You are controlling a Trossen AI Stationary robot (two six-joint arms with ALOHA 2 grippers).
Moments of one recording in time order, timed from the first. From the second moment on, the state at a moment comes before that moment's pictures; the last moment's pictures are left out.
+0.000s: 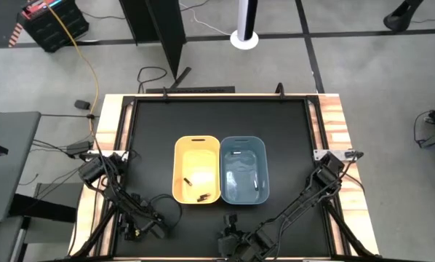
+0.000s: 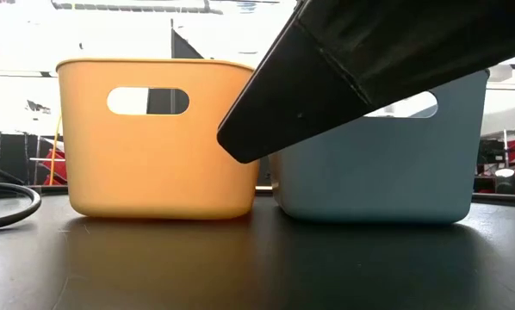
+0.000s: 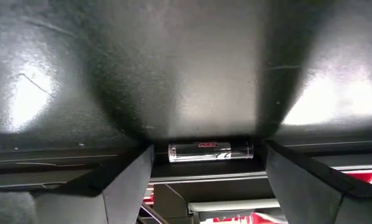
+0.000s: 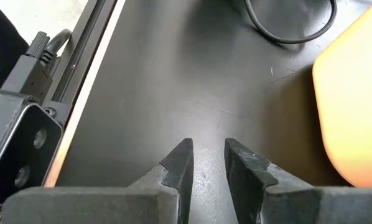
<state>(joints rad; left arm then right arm) -0.86 2.02 0.97 -1.12 0.66 -0.60 0.72 2.24 1.66 -0.38 0.60 0.29</state>
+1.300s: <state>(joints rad) -0.87 2.03 1.02 -1.21 0.60 -0.60 0.72 2.24 1.66 -0.38 0.60 0.29</state>
